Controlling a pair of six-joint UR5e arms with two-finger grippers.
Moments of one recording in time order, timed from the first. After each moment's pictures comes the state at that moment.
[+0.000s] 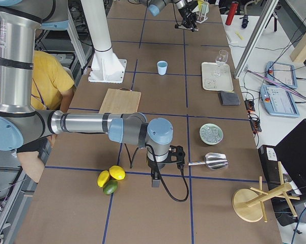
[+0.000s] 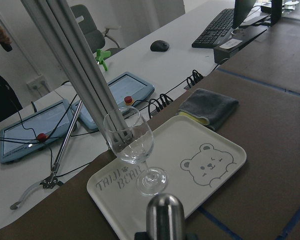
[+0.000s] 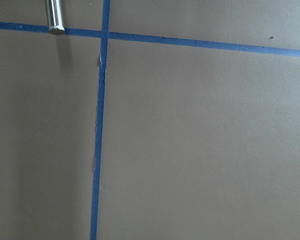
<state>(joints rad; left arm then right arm) -0.88 -2.06 -1.86 -1.73 -1.73 -0.42 1.64 -1.72 1.77 -1.72 2.23 -0.17</state>
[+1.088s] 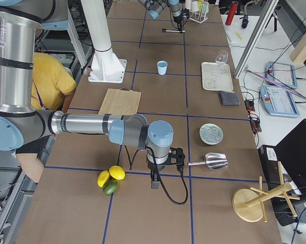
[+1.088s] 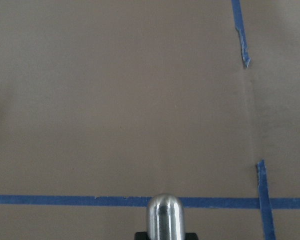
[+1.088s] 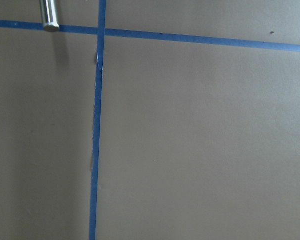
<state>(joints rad) -0.83 -1.75 -1.68 -1.97 -1.77 -0.91 1.64 -1.72 1.75 -1.72 2.23 -0.17</state>
